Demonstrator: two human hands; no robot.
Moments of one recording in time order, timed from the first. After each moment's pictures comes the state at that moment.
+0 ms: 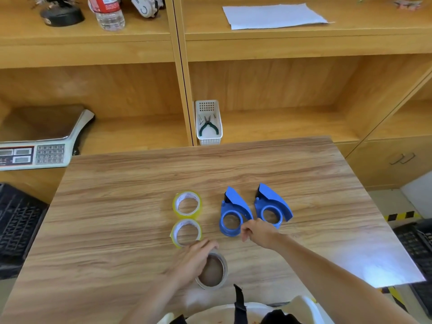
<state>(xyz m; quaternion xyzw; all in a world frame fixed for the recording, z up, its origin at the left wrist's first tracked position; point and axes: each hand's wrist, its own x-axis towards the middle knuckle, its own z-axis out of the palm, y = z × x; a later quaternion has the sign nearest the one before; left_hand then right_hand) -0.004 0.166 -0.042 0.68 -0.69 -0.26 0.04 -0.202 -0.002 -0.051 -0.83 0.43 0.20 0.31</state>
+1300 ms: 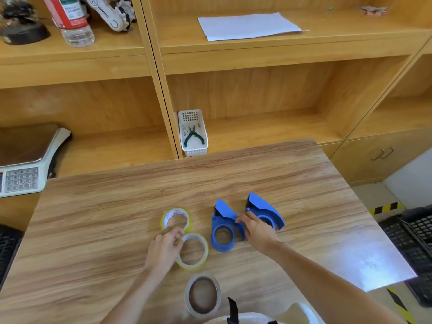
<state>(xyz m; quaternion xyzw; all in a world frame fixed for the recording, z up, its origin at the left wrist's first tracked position) 0.054 0.113 -0.050 0.80 -0.51 -0.22 0.21 -0.207 -0.020 -0.050 -0.83 0.49 0.03 0.27</state>
